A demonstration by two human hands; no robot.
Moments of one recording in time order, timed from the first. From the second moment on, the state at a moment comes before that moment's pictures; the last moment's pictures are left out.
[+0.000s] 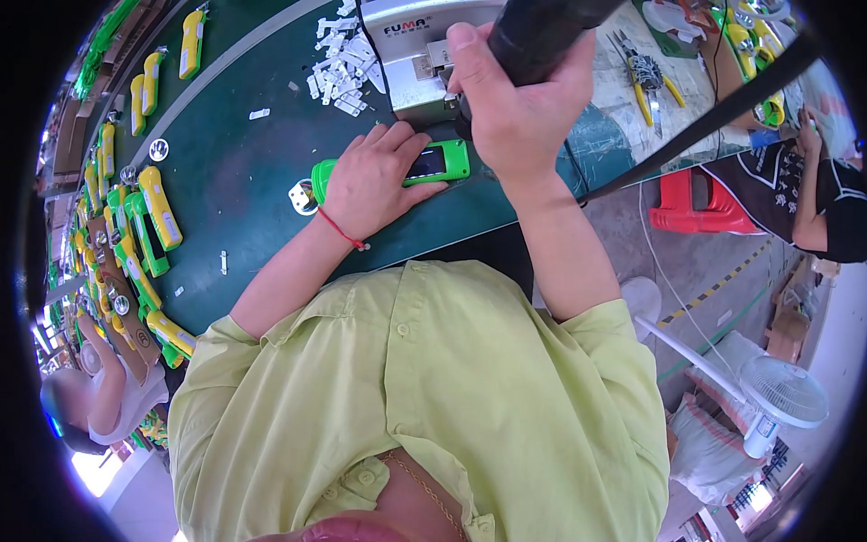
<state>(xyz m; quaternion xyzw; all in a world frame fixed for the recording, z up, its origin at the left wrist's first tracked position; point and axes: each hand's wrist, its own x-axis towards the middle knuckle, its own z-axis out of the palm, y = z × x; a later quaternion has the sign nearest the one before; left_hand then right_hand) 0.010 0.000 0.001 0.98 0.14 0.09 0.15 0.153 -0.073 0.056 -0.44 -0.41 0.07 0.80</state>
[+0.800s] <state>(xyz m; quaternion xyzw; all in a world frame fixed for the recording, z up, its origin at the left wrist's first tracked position) 0.010 -0.027 0.014 0.85 0.09 0.33 0.40 0.126 -0.110 0.091 -0.44 -0.39 0.10 0.80</state>
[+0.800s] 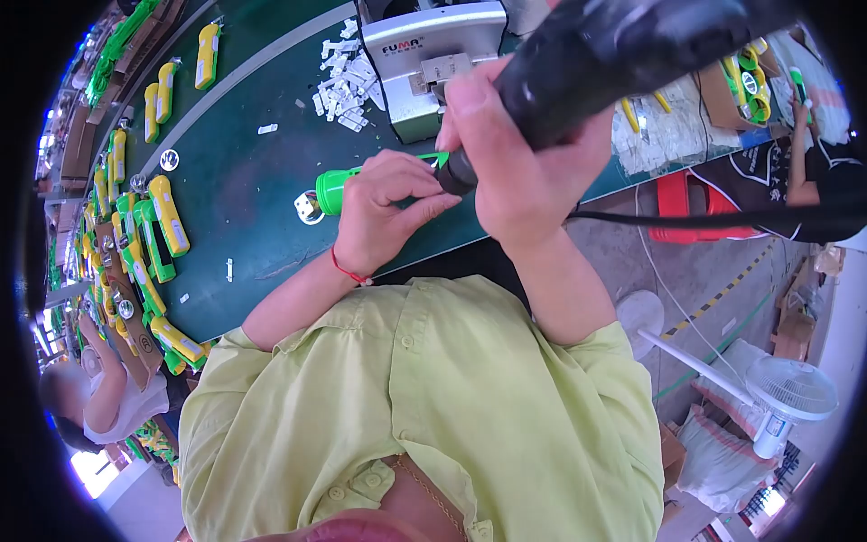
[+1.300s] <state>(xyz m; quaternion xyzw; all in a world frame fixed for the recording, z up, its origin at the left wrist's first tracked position) 0.012 -0.013 0.010 0.89 0.08 0.37 0.26 0.116 -0.098 0.079 -0.44 -0.40 0.09 0.80</state>
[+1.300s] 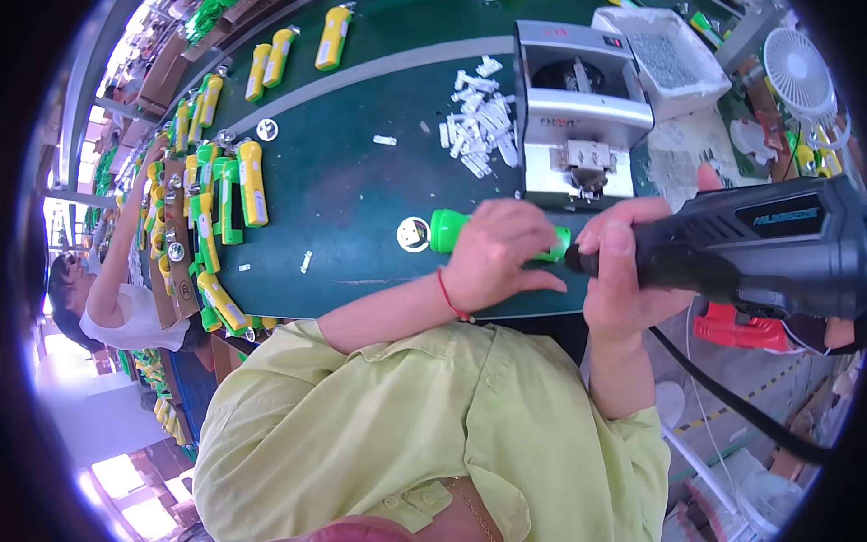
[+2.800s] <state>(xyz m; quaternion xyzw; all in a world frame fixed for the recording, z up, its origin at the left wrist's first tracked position) 0.009 0.002 -0.013 0.96 0.13 0.20 0.18 0.126 -0.073 -0.002 -0.56 -0.36 0.01 0.75</state>
